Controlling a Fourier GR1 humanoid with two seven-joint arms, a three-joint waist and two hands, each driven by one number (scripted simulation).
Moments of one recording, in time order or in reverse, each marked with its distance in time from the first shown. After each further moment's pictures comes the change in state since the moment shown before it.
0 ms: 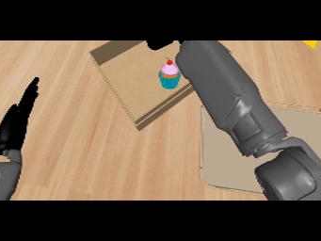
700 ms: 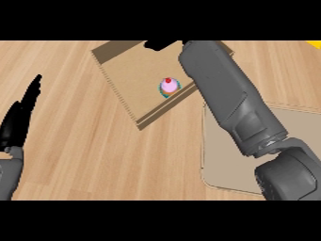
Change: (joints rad) left arm -0.021 -0.003 -0.005 0.007 -0.006 -0.006 0.004; right arm 0.010 0.001 -0.102 0.017 -0.106 -0.129 -0.163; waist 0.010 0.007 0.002
